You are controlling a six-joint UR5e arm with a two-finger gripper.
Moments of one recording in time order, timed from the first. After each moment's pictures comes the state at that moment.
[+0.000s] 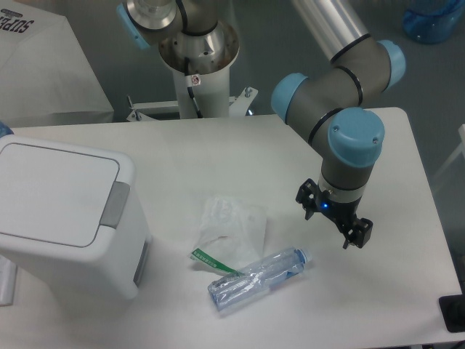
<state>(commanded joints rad) 2.61 -2.05 -1.45 -1.09 1.56 1.38</state>
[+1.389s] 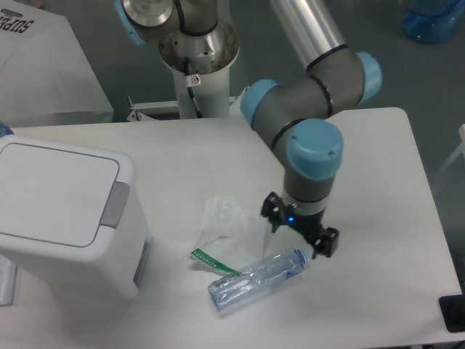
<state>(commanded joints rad) 2.47 -2.04 -1.44 -1.10 1.39 0.91</state>
